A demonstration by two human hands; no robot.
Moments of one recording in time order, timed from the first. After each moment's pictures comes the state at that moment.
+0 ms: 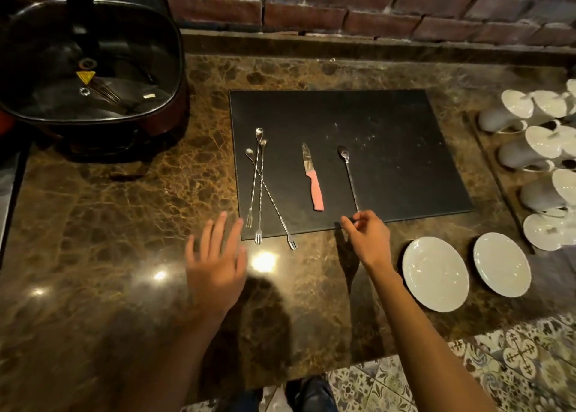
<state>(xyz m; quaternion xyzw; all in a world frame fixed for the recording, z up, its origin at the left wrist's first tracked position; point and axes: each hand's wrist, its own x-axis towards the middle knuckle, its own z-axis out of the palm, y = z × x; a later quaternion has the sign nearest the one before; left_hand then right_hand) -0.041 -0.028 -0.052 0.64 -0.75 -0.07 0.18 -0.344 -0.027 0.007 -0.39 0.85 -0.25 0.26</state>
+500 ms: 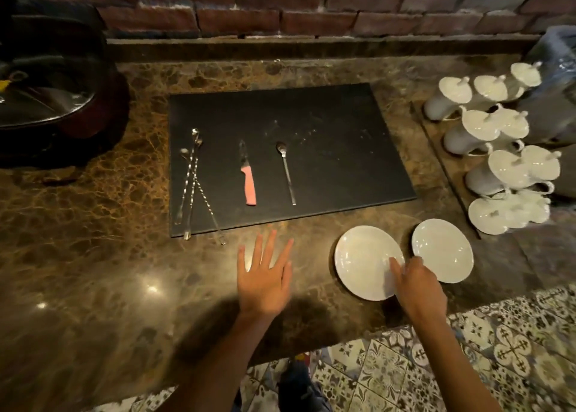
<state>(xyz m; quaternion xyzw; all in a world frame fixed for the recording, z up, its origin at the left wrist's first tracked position) -0.248 0.056 -0.077 0.55 -0.82 -0.09 0.10 -0.525 0.139 0.022 -0.35 0.92 -0.05 0.16</state>
